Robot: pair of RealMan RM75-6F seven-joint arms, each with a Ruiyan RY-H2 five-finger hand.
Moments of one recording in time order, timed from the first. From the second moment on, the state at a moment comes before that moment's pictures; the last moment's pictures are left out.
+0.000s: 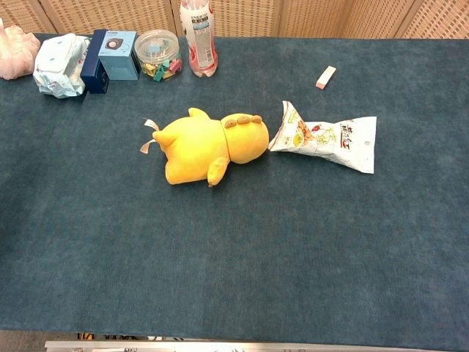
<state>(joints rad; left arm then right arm) -0.11 -1.14 -0.06 -1.80 1.47 1.46 -0.06 0.14 -0.99 0.07 -1.63 -1.51 1.41 0.17</state>
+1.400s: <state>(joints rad) -0.47 -1.33 -0.05 -1.52 1.76 1.20 -0.44 0.14 -0.96 0.11 -1.67 -1.47 1.44 0.11</state>
